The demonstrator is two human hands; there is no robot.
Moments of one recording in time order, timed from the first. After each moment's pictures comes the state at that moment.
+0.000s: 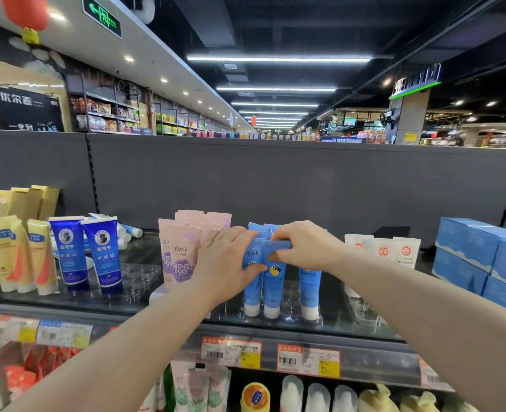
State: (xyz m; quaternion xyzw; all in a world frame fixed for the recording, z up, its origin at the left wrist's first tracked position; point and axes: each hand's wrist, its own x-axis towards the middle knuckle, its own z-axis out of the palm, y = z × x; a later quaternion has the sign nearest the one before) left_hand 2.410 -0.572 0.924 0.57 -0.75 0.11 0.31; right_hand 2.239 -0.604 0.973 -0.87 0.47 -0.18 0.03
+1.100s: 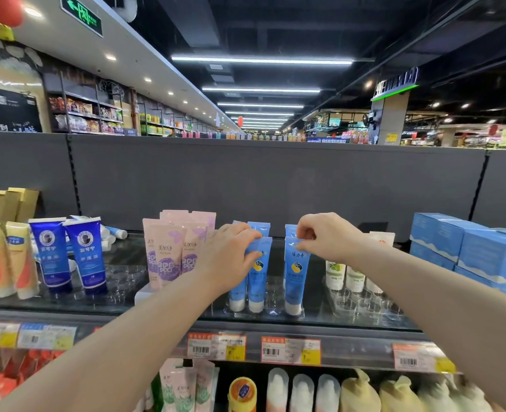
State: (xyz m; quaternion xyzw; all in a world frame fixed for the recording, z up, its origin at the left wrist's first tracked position) left_hand 2.388 -0.577 0.931 0.52 -0.78 0.11 0.32; right_hand 2.183 -0.594 0.981 -0.82 0.54 -0.19 -0.03
